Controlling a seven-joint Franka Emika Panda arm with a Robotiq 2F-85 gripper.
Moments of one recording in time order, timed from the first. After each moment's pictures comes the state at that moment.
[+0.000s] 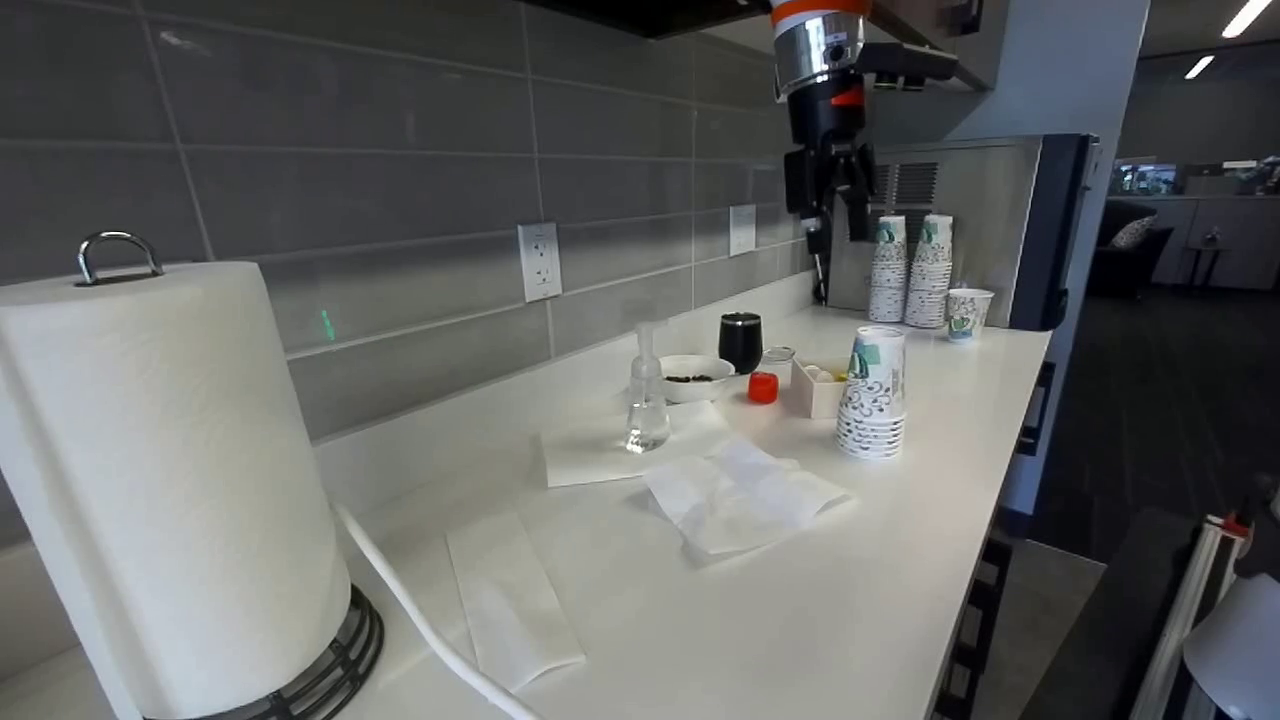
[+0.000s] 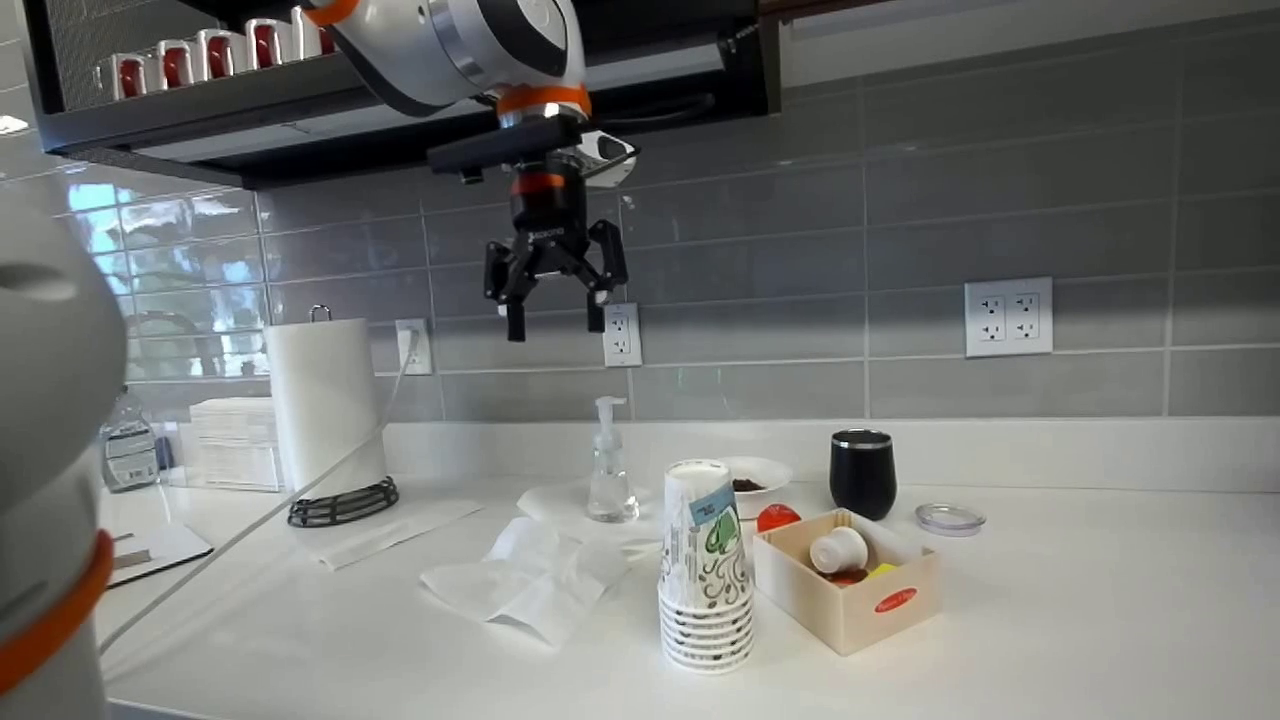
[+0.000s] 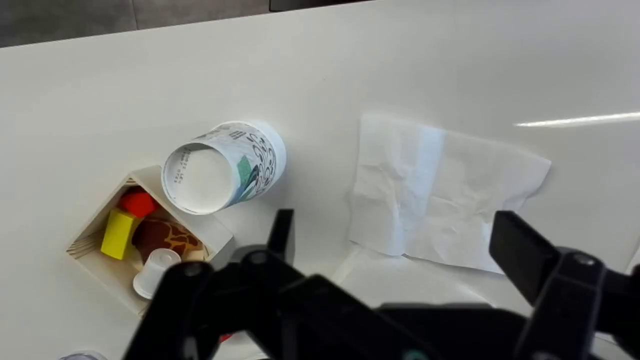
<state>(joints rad) 0.01 -0.35 0.05 -2.33 -0.06 1.83 -0.02</state>
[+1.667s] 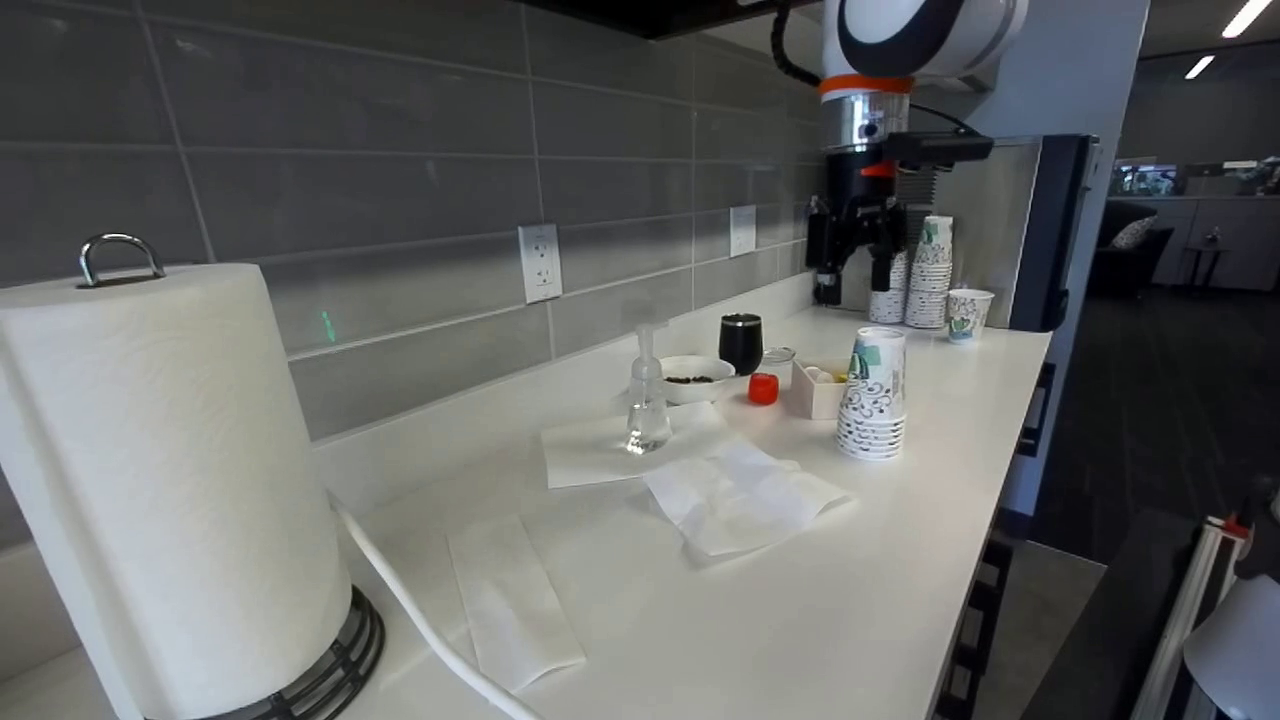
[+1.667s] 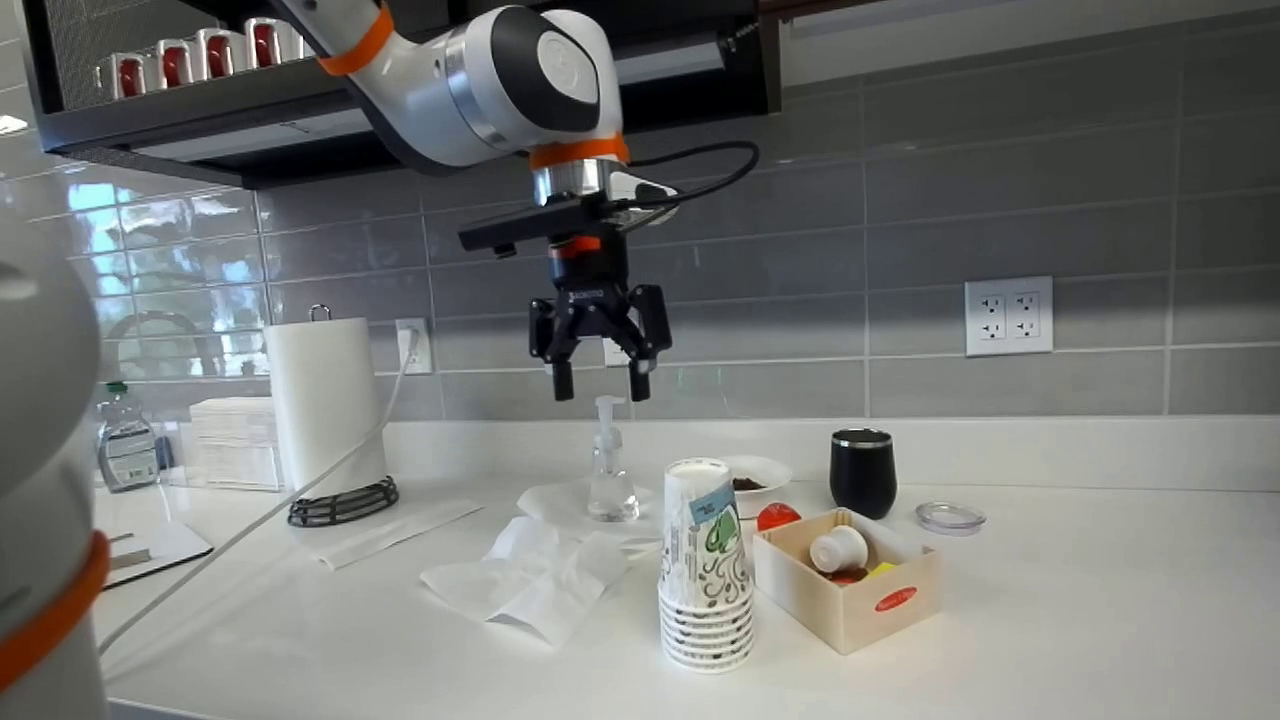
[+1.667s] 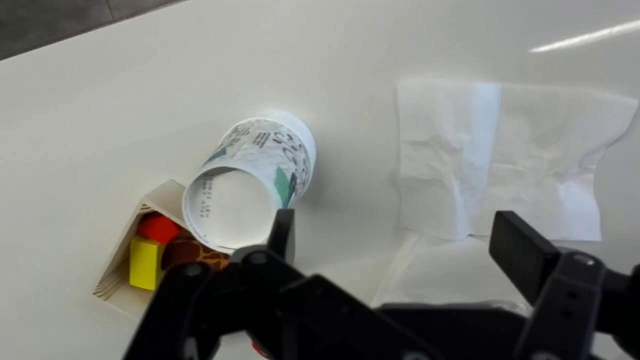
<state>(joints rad) -0.05 -0.37 -0.02 -2.55 -0.07 2.15 0.04</state>
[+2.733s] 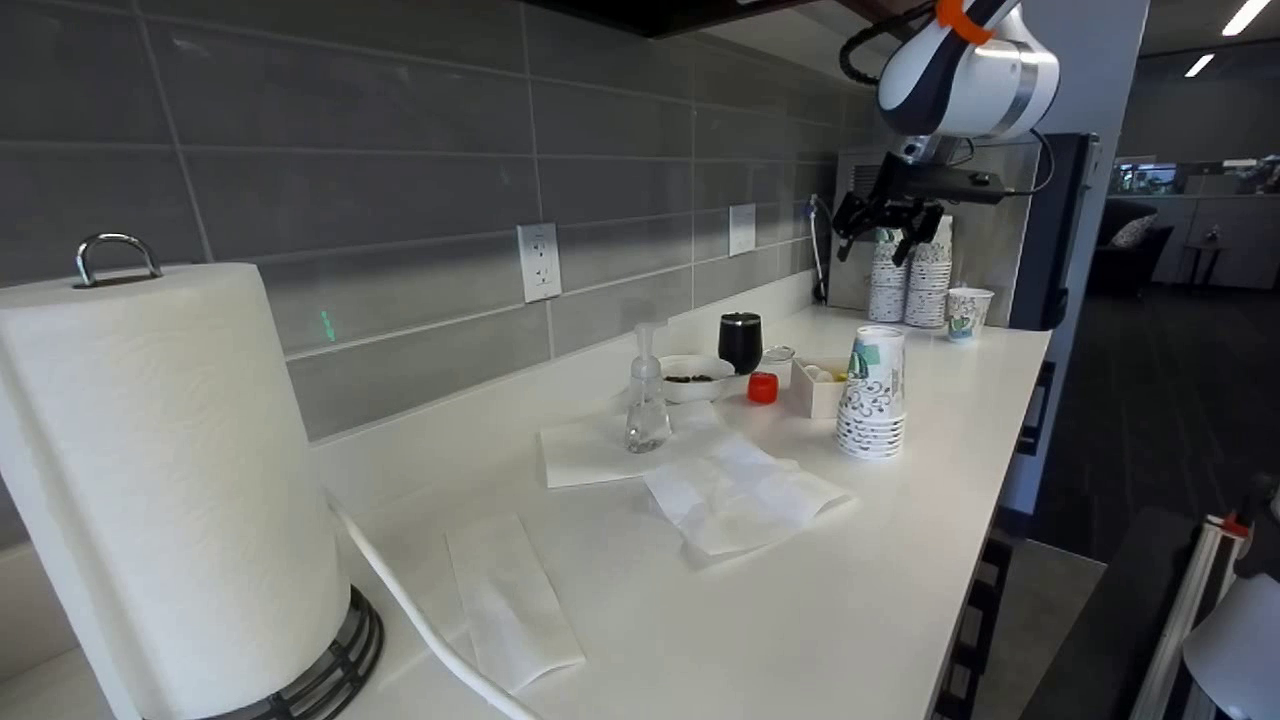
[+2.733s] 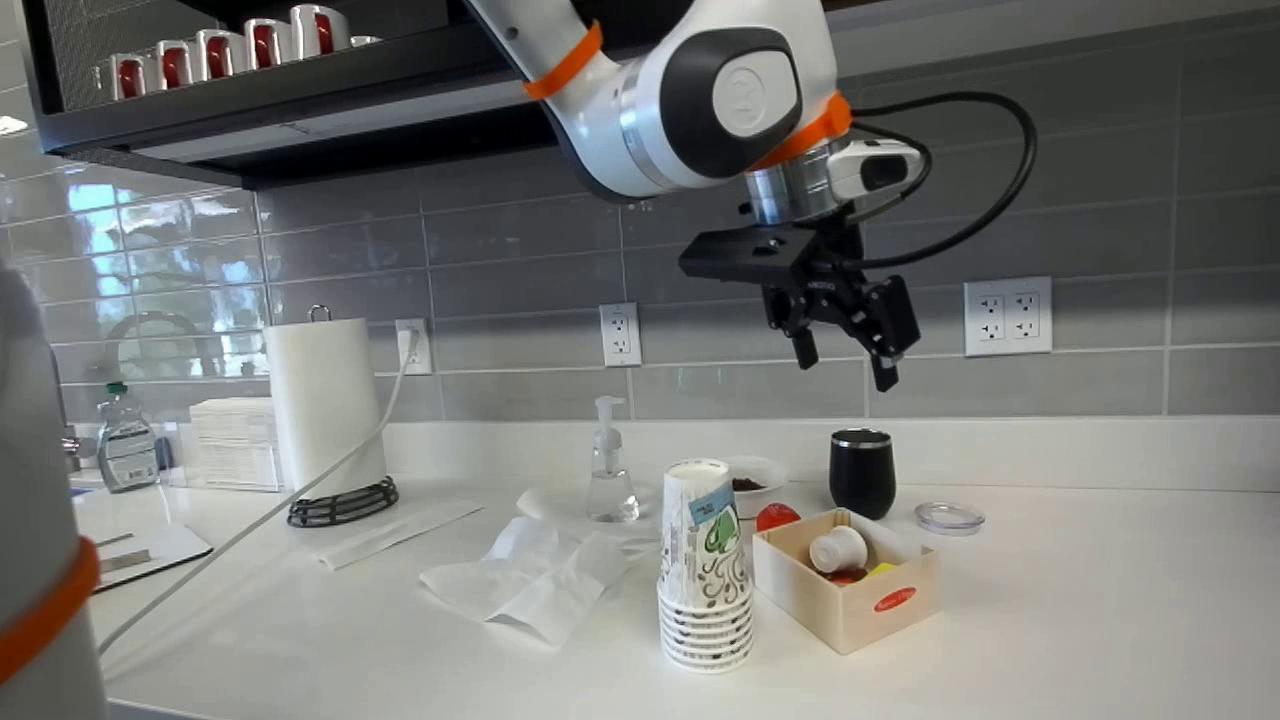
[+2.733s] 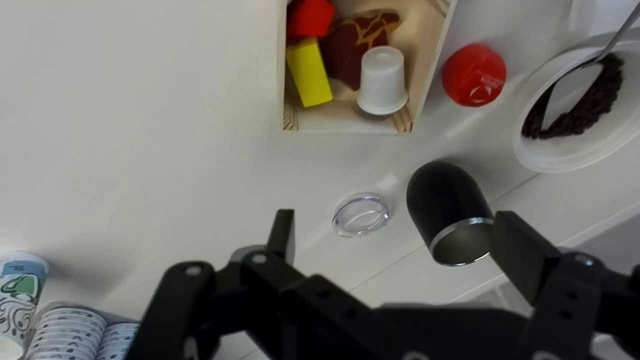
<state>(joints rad) -0.21 -0.14 -0.25 -2.46 0.09 2.74 0.05</state>
